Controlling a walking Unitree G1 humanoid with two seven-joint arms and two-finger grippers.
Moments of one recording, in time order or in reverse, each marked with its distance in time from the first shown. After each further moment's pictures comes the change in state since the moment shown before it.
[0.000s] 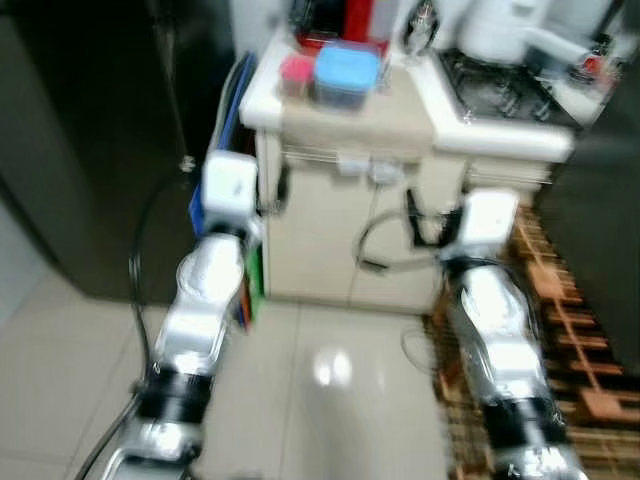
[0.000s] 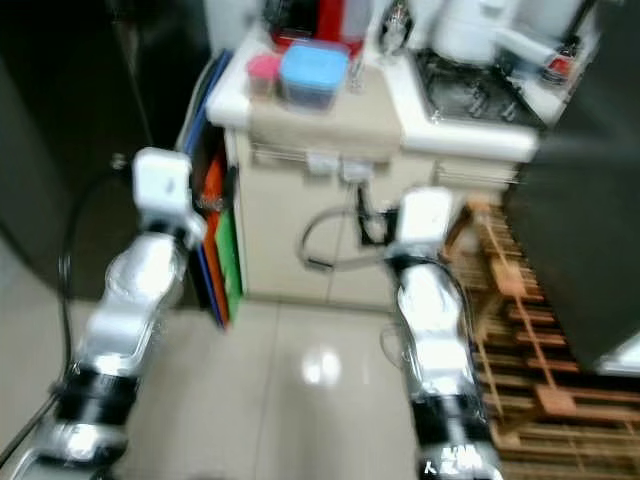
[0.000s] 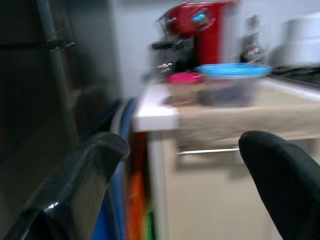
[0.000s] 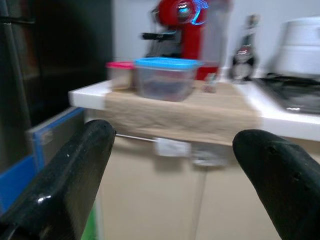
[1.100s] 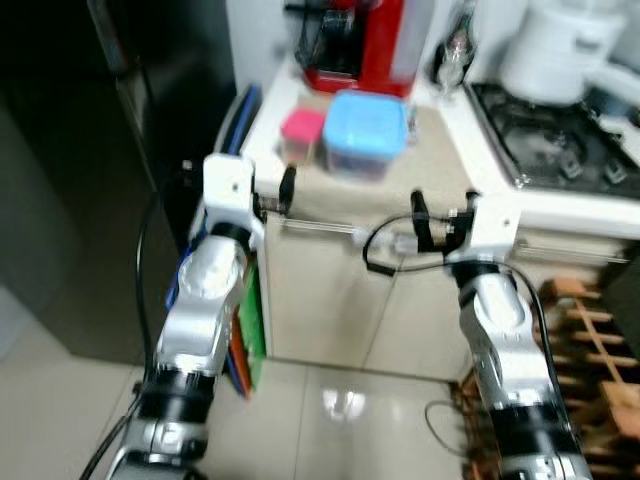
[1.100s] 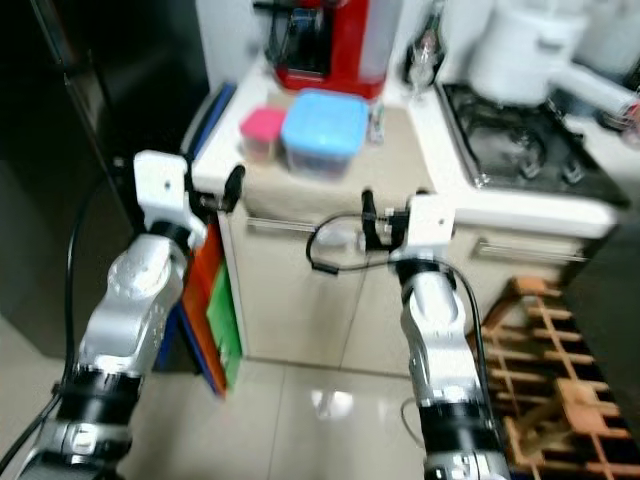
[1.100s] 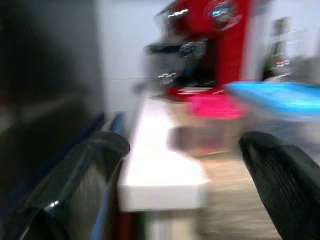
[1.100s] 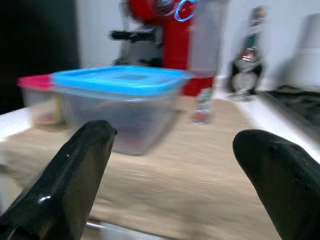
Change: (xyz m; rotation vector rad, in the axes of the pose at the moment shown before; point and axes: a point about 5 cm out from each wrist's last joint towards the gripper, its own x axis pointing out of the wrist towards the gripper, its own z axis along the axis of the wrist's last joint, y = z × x) left arm 0.001 -0.005 0.003 -0.073 -0.006 -0.076; right arm -0.006 -0.011 0.001 -0.011 -0.009 -0.043
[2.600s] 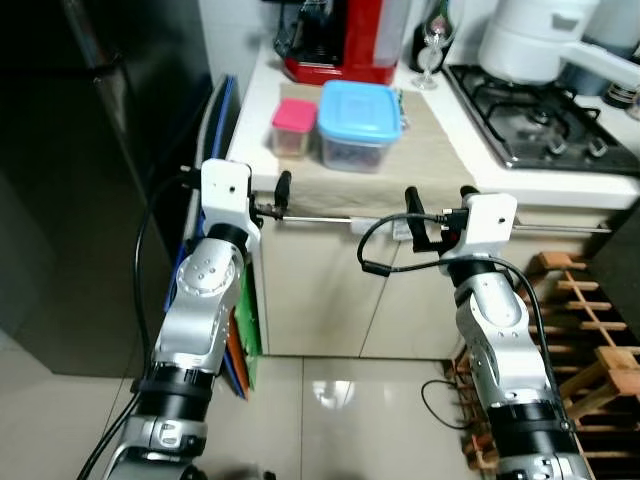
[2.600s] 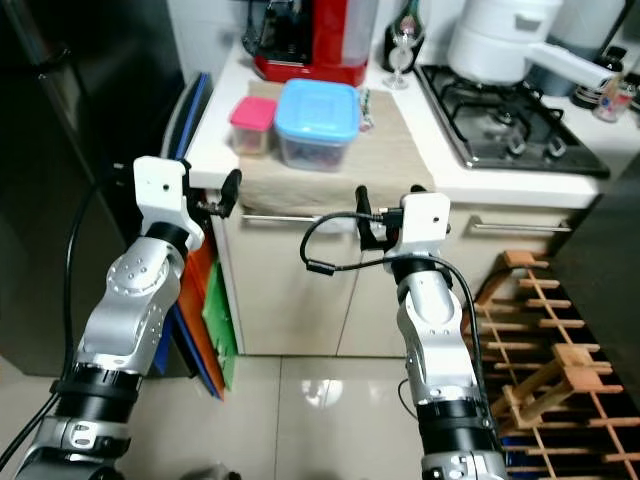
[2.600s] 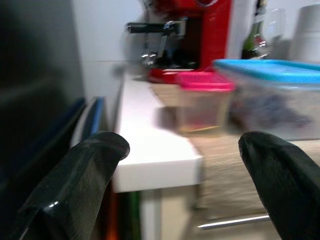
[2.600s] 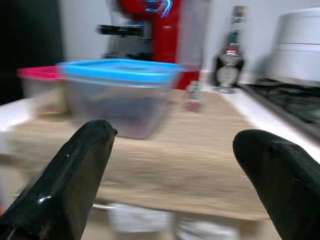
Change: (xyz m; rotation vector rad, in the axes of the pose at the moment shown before) left arm 0.003 0.002 -0.007 0.010 0.044 0.013; right arm 0.000 0.004 0.001 -0.012 -0.004 0.017
